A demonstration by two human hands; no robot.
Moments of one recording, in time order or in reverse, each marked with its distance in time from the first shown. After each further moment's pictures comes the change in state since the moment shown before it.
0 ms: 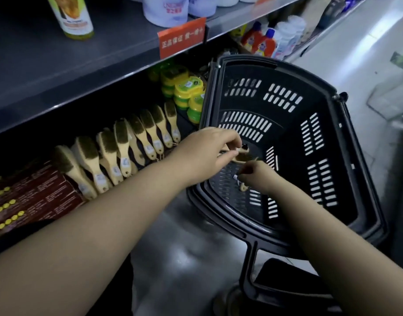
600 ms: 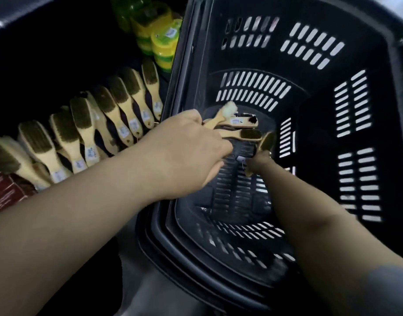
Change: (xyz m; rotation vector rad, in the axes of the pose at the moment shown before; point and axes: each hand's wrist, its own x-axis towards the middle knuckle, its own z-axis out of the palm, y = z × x) left_hand 0.049 -0.020 0.026 0.577 -0.390 0.158; right_hand 0.169 0.120 0.074 0.215 -0.045 0.497
